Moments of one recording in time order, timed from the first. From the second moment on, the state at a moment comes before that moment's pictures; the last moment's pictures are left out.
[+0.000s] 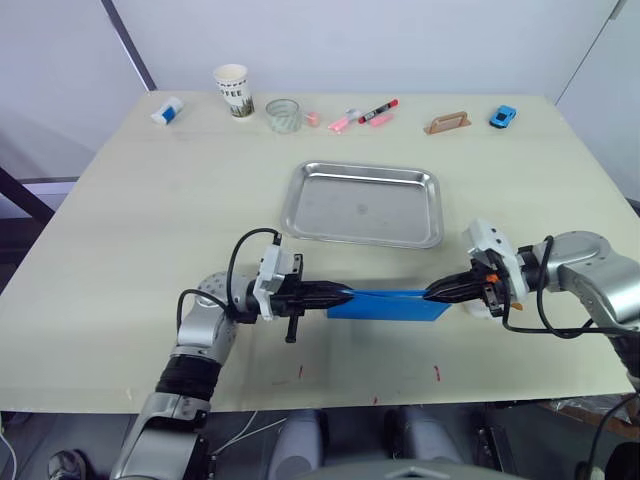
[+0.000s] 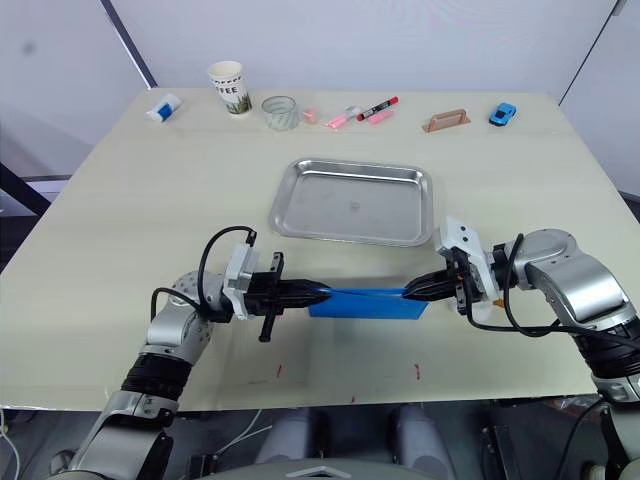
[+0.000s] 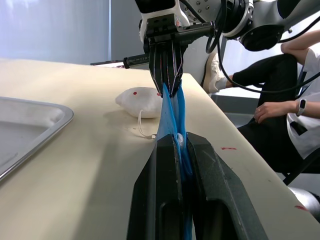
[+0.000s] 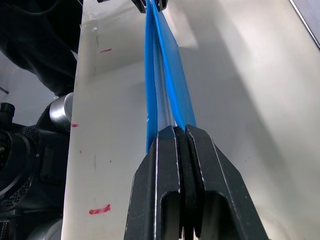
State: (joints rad) left arm -0.34 0.44 -0.08 0.24 -0.49 -0.03 -1.51; right arm -0.49 -0.84 0.23 -0.16 0.47 0.68 1.32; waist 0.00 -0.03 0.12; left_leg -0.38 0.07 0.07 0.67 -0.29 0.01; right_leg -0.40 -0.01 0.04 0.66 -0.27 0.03
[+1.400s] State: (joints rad) left arm -0.35 0.50 -0.04 0.27 -0.47 -0.08 -1.51; right arm 0.07 -0.98 -0.42 -0.42 0.65 0.76 1.07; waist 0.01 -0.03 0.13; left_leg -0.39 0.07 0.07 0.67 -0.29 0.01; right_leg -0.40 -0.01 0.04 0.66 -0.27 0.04
